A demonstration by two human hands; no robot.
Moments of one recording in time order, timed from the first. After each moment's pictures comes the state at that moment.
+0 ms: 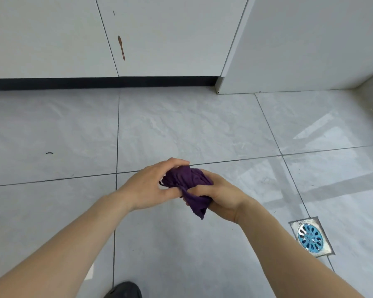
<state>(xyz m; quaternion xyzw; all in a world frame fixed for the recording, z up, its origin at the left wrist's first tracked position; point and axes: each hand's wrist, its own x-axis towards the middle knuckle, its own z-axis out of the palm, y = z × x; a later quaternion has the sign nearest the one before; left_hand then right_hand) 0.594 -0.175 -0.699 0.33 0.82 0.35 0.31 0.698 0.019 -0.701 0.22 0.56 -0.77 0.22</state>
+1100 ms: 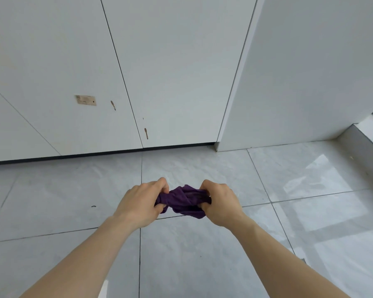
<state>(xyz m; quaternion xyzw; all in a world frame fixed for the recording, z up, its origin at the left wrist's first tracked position) 0.560 -0.190 -0.508 0.28 0.93 0.15 0.17 0.651 0.023 -0.517 0.17 0.94 -0.28 0.08</state>
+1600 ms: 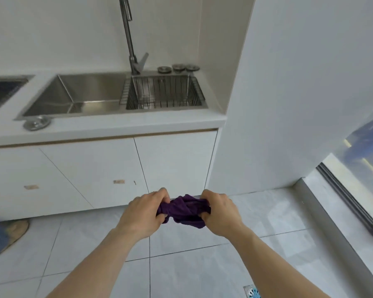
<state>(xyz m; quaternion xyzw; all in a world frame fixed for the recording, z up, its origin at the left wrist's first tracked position) 0.565 -0.178 -0.074 0.29 0.93 0.17 0.15 0.659 0.032 -0.076 0.17 0.95 -0.26 0.06</state>
